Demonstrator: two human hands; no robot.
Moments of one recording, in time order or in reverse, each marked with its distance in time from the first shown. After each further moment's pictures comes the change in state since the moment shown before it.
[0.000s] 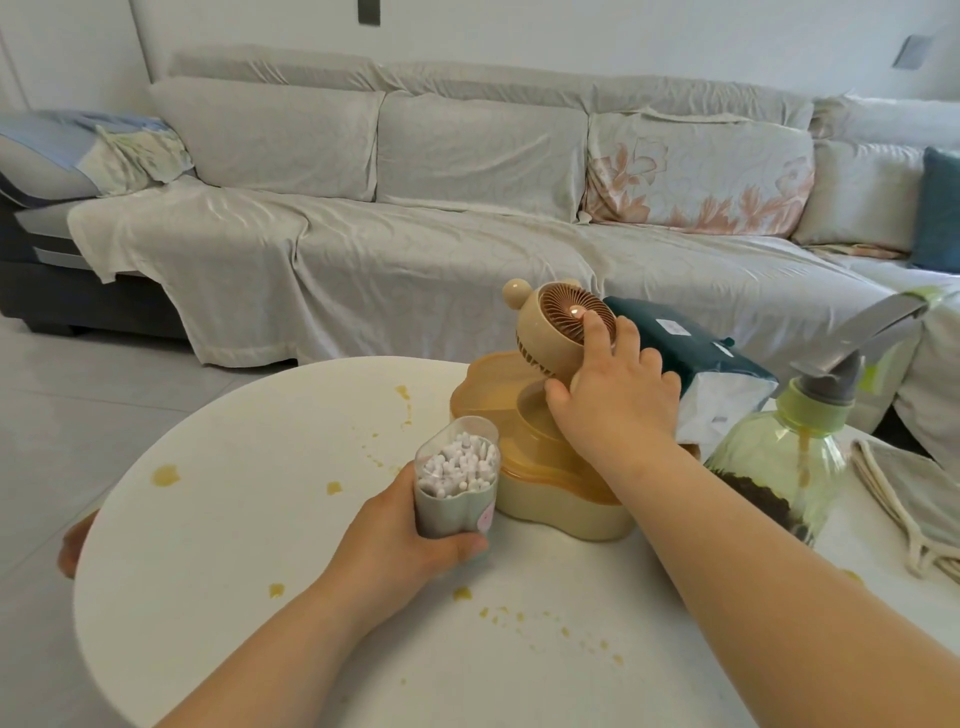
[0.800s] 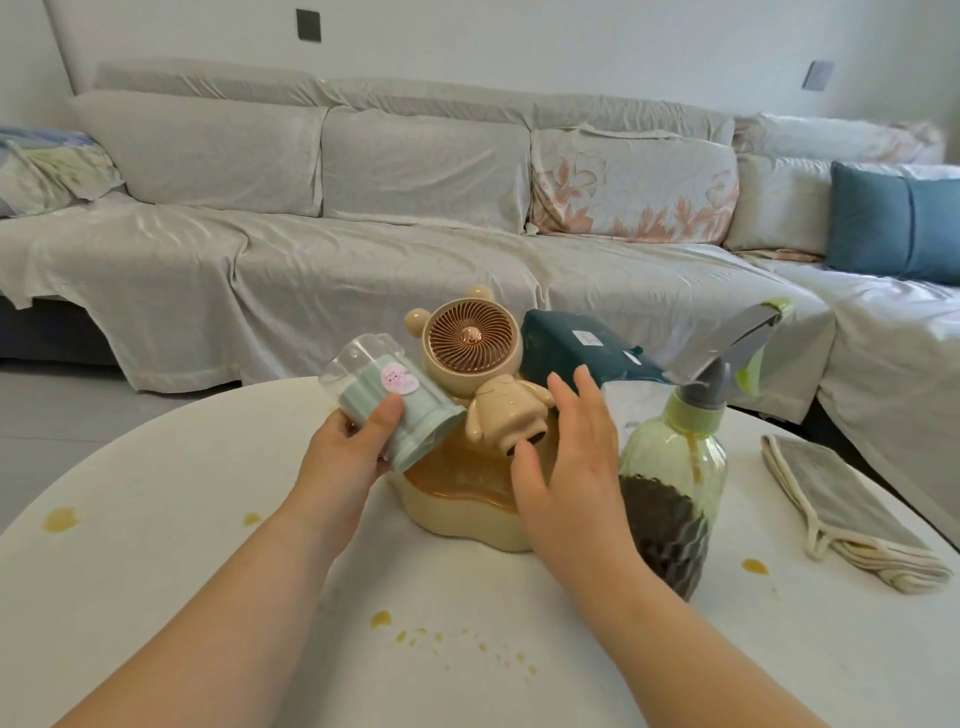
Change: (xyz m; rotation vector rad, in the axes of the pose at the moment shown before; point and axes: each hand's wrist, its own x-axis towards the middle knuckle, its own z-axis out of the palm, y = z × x) left_hand 0.057 0.051 0.022 -0.576 0.179 -0.106; right_hand -0.060 0.032 -0.008 0.662 0.084 -0.082
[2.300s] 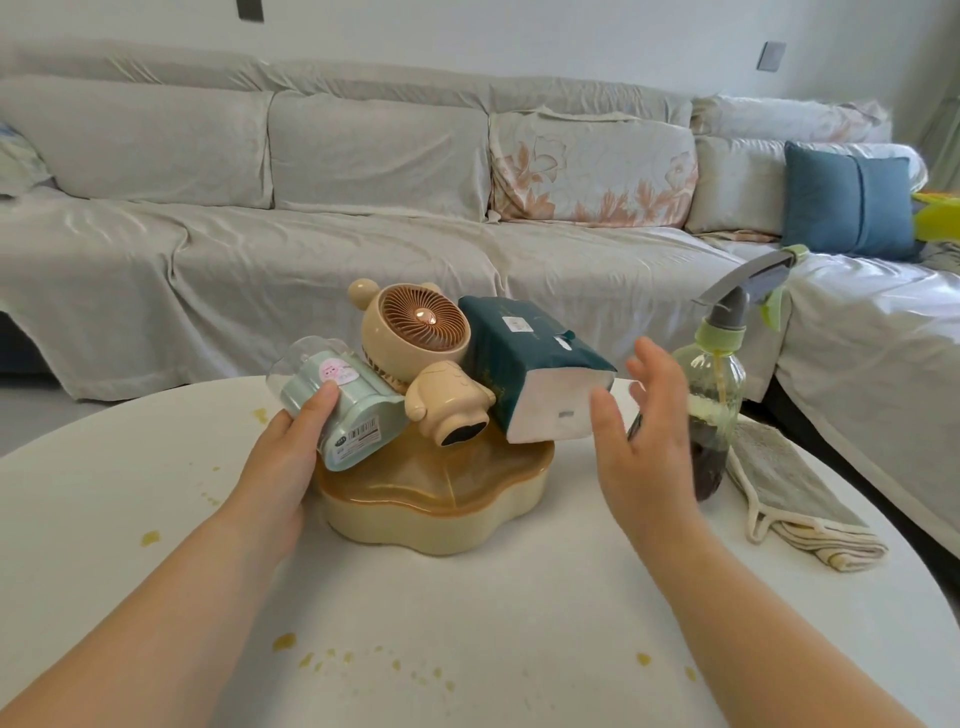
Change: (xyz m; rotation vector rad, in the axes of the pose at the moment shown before) left_hand 0.017 -0.020 0.022 0.092 0.089 -0.050; right_hand 0.023 0.078 -0.059 0.128 0.302 0.015
